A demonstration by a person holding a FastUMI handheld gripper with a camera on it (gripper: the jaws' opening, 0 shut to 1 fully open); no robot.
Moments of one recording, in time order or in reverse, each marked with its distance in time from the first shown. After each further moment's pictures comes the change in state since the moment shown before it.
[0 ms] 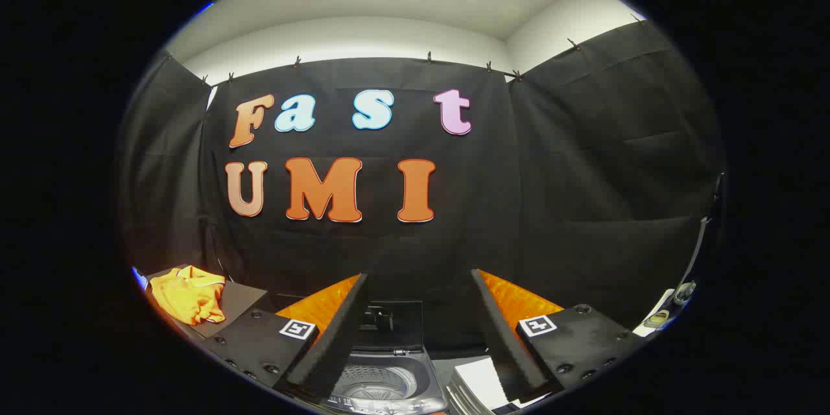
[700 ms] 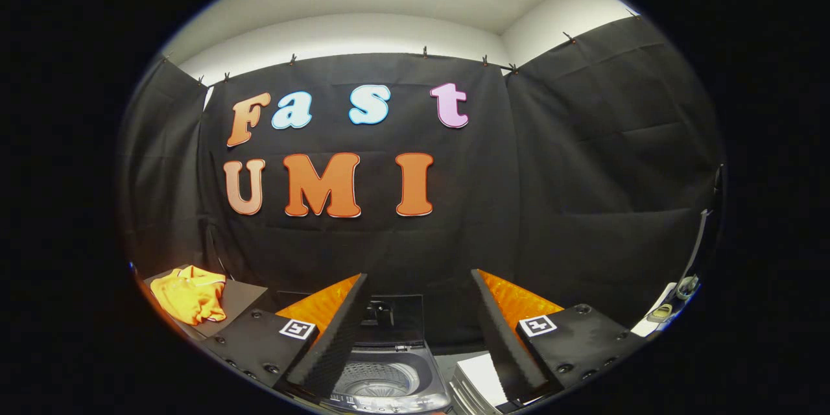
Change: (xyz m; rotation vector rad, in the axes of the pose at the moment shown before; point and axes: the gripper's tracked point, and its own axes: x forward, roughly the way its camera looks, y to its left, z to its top) arm -0.003 -0.005 -0.008 0.022 0.019 -0.004
